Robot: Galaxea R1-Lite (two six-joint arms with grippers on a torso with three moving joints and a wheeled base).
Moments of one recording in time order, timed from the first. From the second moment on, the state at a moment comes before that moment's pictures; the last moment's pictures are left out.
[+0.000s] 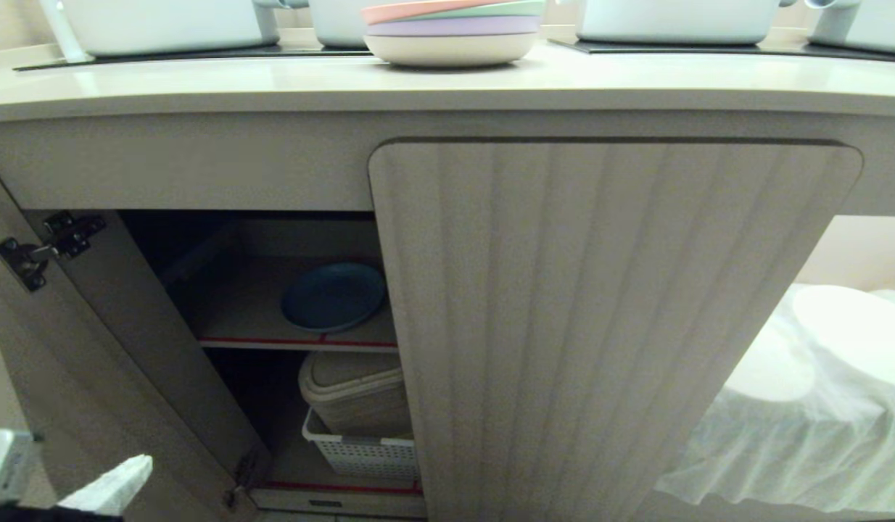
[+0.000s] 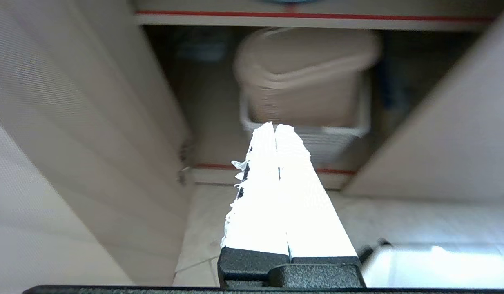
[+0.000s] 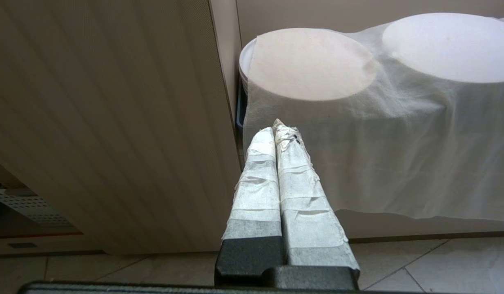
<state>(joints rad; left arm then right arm) -0.37 0.85 0.00 -0.49 0.34 -0.14 0.00 0.00 0.00 0.00 -0.06 0.09</state>
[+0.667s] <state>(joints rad) -0.49 0.29 -0.05 0.04 0.06 -0.09 0.00 0.00 0.00 0.00 -0.06 0.09</state>
